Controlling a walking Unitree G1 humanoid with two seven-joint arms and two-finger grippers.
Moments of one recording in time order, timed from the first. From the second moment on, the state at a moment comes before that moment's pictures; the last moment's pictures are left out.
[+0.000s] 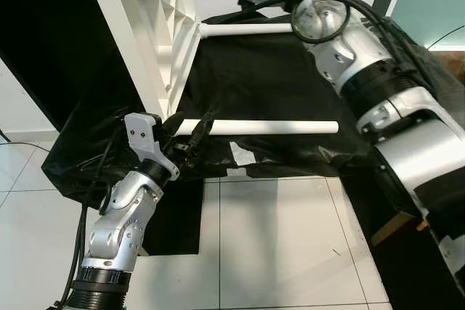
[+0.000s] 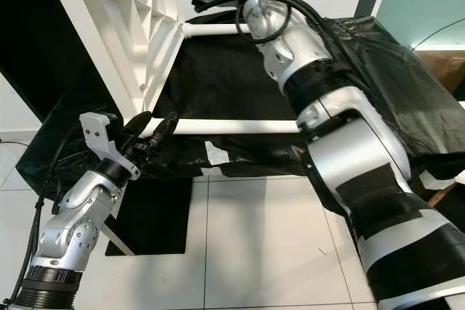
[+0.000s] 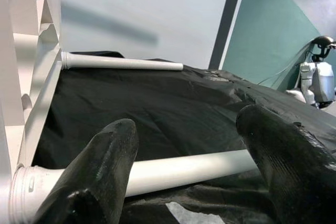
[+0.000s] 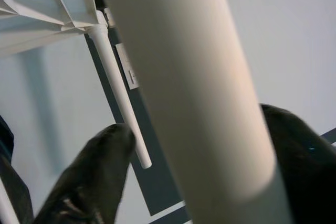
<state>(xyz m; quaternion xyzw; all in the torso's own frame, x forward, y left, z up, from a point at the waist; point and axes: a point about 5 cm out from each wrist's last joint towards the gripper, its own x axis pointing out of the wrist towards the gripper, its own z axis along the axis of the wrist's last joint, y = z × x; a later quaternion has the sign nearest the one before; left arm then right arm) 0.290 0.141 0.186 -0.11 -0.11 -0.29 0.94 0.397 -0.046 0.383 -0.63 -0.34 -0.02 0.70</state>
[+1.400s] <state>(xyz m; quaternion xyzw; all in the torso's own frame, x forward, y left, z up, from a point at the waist) 0.282 0.113 0.197 -0.14 -0.13 -0.41 0.89 0.332 -0.184 0.364 -0.25 -0.33 -0.27 0.87</state>
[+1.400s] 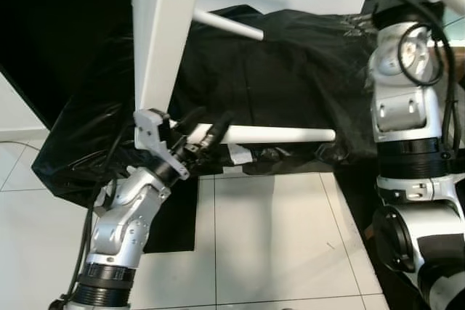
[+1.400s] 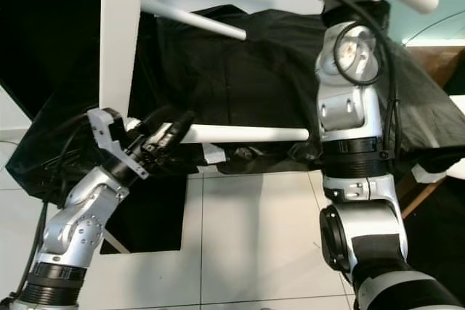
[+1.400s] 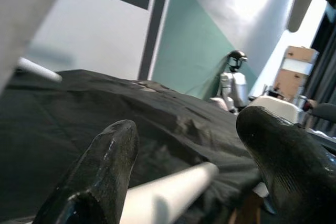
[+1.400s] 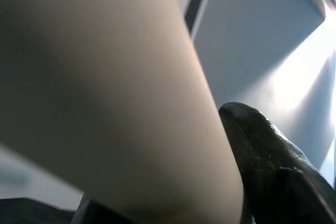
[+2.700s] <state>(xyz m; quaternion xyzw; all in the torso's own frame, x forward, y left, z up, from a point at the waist) 0.307 0.040 0.287 -0.14 -0.13 -0.31 0.93 0.334 -0.360 0.215 0.15 -0.04 -0.34 0.93</state>
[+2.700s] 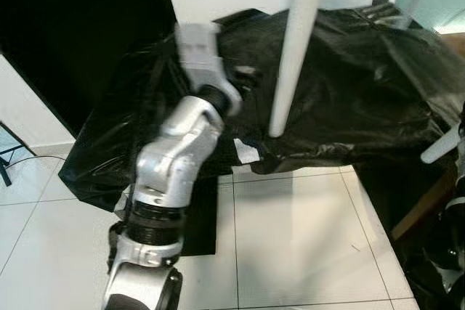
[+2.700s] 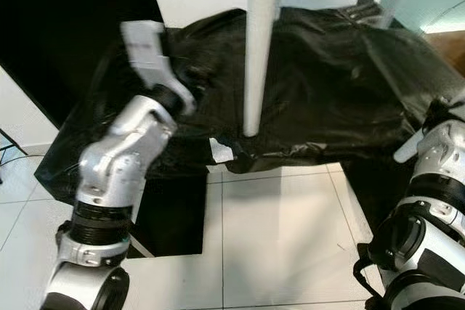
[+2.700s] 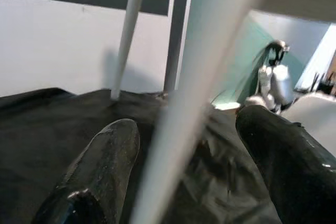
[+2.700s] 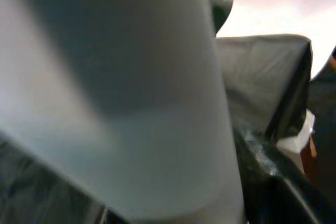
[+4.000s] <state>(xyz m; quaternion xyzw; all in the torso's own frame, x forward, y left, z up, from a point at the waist) 0.305 0.054 0.280 -0.09 -0.09 -0.28 0.95 0.370 -0.343 0.295 0.00 -0.06 -0.10 0.99</state>
